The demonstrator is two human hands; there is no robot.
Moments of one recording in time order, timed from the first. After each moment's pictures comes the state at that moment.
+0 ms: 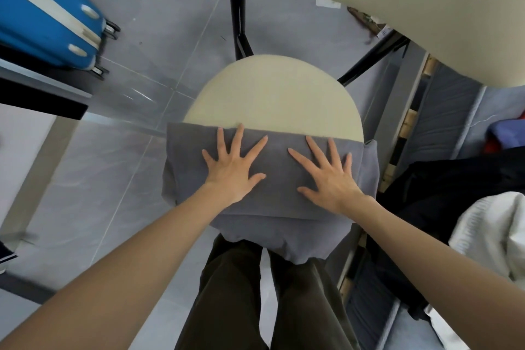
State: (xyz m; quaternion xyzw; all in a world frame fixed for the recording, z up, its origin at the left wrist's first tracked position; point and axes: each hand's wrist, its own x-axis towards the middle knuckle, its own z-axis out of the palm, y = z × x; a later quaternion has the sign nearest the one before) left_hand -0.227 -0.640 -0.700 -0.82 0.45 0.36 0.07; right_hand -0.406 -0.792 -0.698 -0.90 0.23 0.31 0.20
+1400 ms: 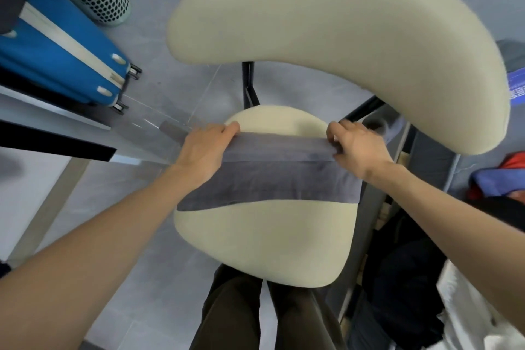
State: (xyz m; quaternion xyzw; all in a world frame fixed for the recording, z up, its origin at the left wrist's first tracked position) left_hand -0.115 -0.679 -0.605 -0.84 0.51 0.19 0.00; right_hand -0.321 -0.904 -0.601 -0.95 0.24 0.17 0.11
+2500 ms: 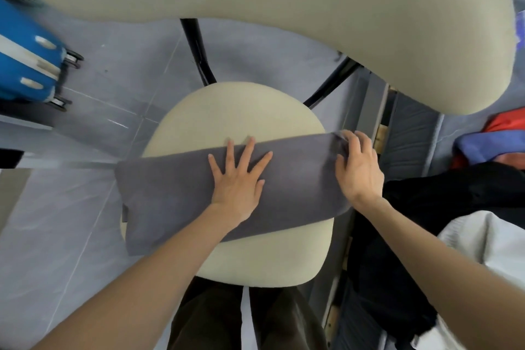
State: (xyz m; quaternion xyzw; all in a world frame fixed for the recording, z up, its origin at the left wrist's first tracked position) left_hand -0.259 -0.718 -0.717 -0.81 0.51 0.28 0.06; right_hand -0.426 -0.890 -0.699 -0.83 0.52 0.05 0.18
